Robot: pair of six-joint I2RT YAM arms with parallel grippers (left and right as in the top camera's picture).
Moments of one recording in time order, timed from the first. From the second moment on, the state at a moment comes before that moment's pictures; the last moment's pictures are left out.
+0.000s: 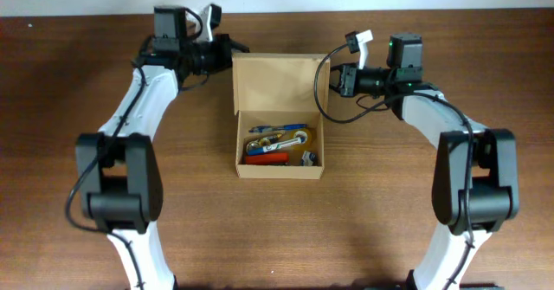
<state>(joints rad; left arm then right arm) -0.08 2.08 1.65 -0.29 0.81 -0.40 0.05 2.03 1.31 0.09 -1.13 0.26</state>
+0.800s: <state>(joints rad) -0.09 1.88 1.66 -0.97 0.74 0.06 0.05 1.89 1.33 -0.59 -1.27 0.08</state>
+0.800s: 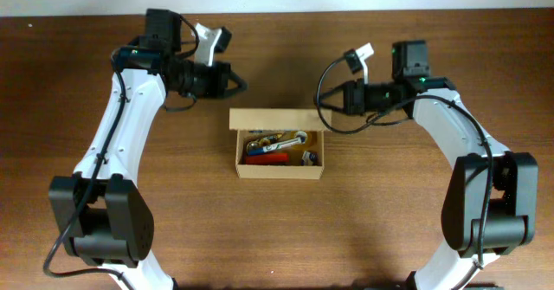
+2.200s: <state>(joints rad) -0.19 1.79 1.33 -1.02 0.64 0.37 0.19 1.51 0.89 -0.52 -0.79 -0.16</state>
